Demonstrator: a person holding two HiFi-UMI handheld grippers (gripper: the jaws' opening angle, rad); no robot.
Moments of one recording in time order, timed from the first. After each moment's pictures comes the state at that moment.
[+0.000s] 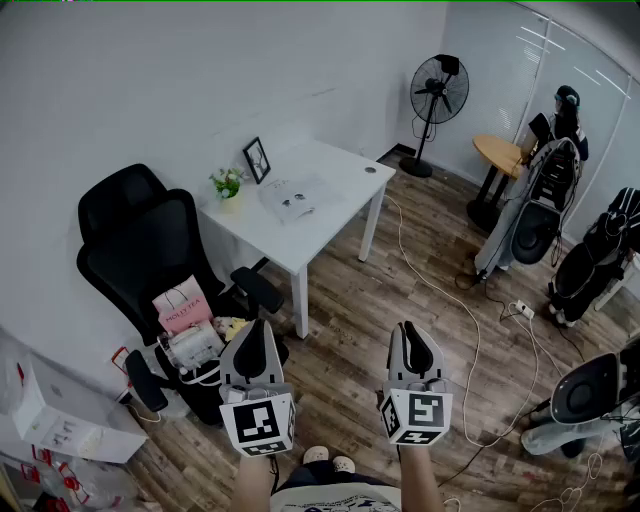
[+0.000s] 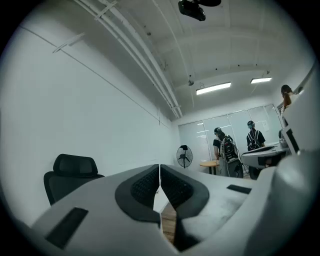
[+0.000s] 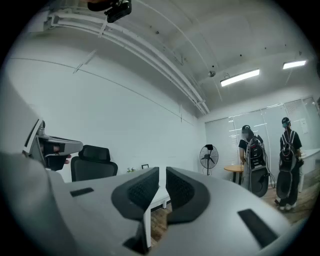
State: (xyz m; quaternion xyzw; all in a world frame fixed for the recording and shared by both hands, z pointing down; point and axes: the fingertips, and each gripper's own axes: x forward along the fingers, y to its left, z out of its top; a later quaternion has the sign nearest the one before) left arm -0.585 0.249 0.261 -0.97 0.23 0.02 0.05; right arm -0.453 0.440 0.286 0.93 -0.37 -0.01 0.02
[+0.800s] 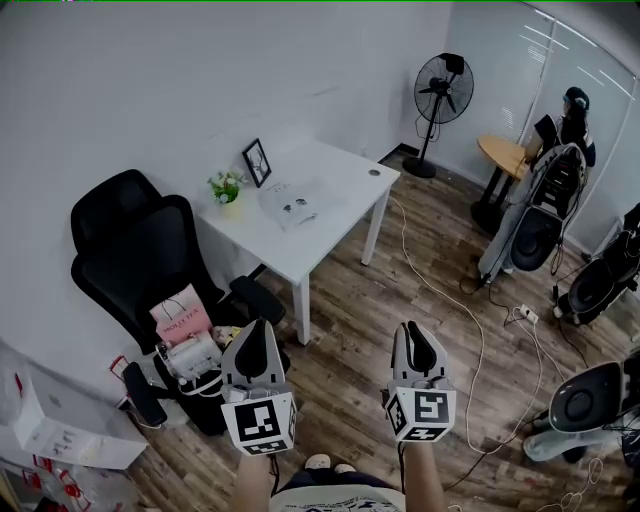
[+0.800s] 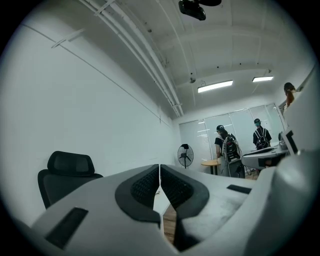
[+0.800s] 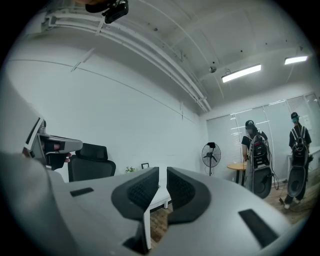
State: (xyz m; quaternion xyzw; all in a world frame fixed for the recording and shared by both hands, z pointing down) left arm -0.540 0.213 0.273 -0.97 0.23 0.02 0.04; right arm -0.402 0.409 0.304 0.92 -0.38 0.00 0.02
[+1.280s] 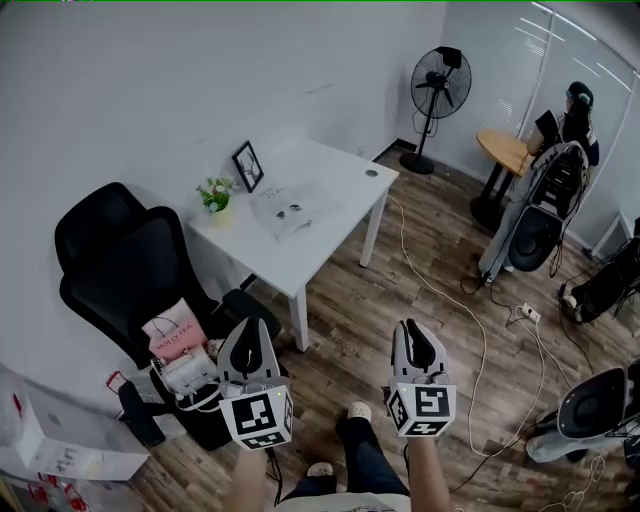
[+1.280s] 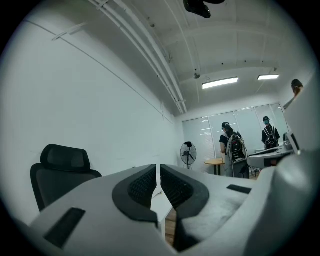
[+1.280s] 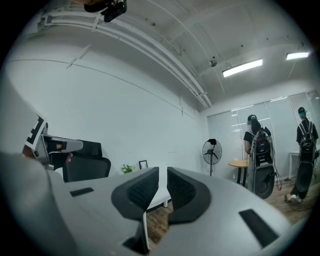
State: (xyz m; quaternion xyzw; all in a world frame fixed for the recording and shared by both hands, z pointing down) left arm -0.477 0.161 0.297 -0.97 0.24 0.01 0.03; right arm -0.336 0.371 0.326 0.92 -0.38 0.01 0.02
